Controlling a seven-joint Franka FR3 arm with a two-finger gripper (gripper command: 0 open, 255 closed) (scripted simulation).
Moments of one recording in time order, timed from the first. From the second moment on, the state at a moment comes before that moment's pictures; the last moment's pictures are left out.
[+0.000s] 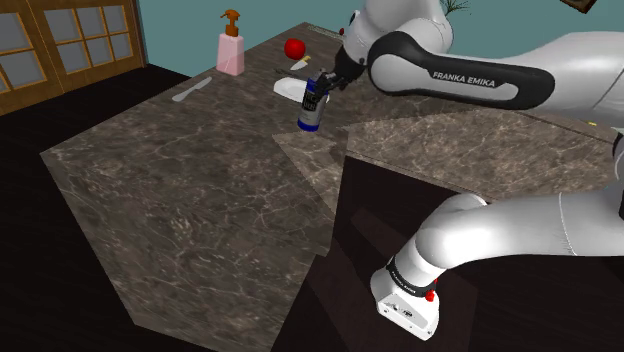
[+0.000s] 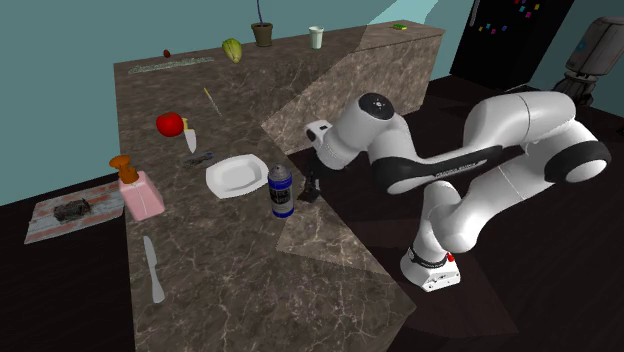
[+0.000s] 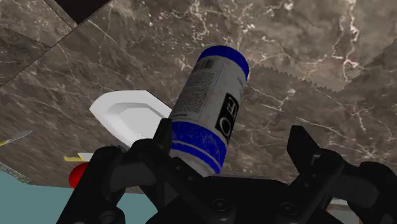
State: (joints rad) arm -0.17 -0.68 0.17 -2.42 -0.23 2.19 0.17
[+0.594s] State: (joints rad) arm -0.48 -0.60 0.40 -2.39 -0.55 2.52 0.60
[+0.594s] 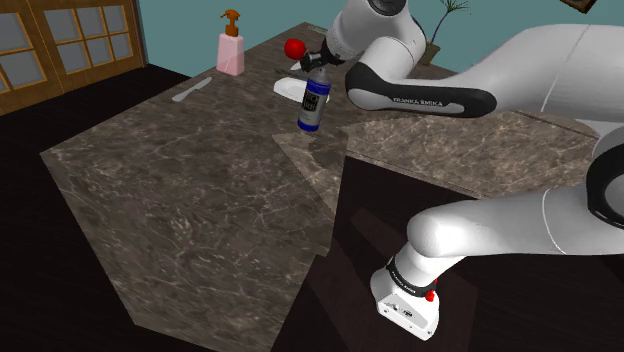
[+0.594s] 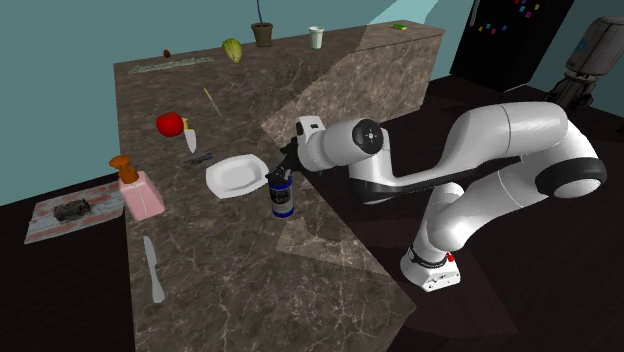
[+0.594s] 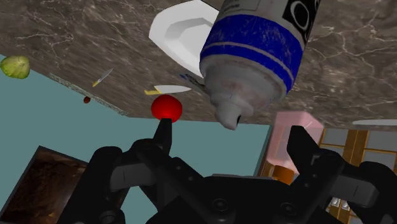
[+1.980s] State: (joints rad) arm -0.51 -0.60 0.43 -2.42 -0.58 2.57 0.66
